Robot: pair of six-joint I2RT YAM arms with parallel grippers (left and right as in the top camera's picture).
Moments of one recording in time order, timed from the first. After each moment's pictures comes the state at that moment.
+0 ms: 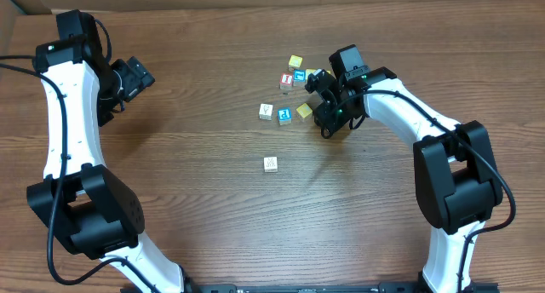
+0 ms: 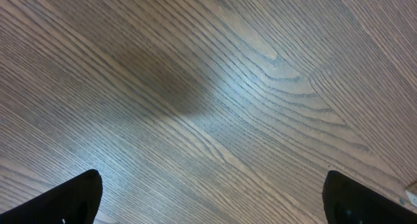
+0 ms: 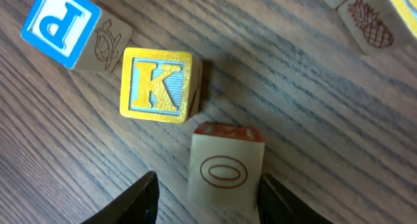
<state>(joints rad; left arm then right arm) 0.29 1.94 1.83 -1.20 0.02 -0.47 0.36 2.08 1.48 -0.68 -0.23 -0.34</state>
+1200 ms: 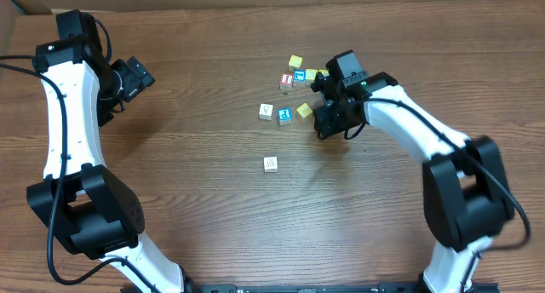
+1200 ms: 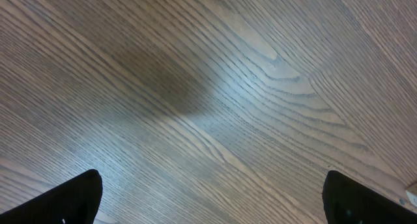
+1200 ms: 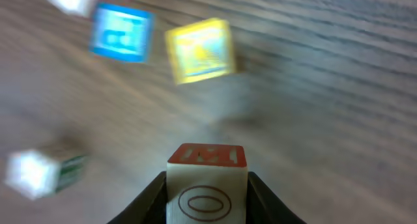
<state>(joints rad) 0.29 1.94 1.83 -1.20 0.02 -0.47 0.42 1.94 1.43 -0.76 -0.22 0.05</state>
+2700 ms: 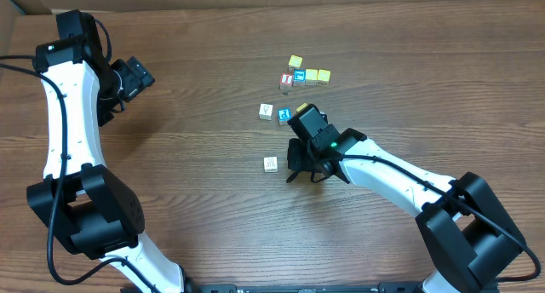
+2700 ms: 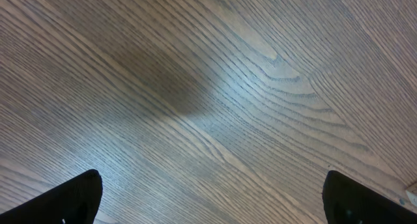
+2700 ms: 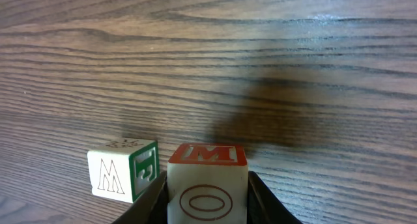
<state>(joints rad) 0.29 1.94 1.83 -1.20 0.02 -0.47 0.68 1.80 1.09 -0.45 -0.07 0.73</state>
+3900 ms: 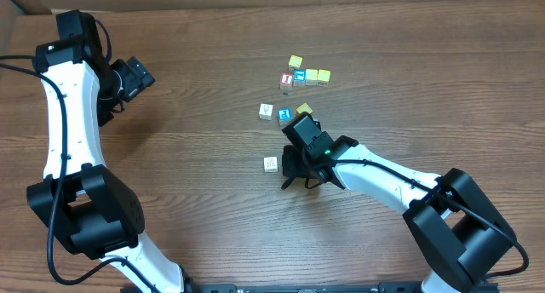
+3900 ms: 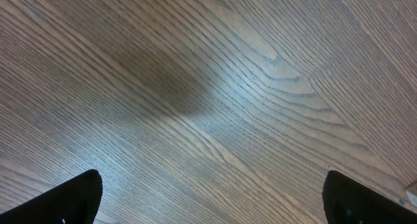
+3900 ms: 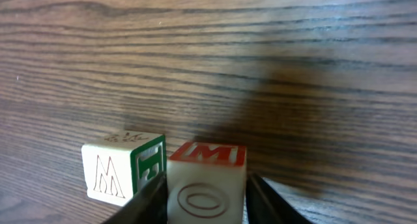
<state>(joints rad) 0.29 1.94 1.83 -1.20 0.02 -0.47 0.72 1.83 1.06 -0.36 -0.09 0.75</state>
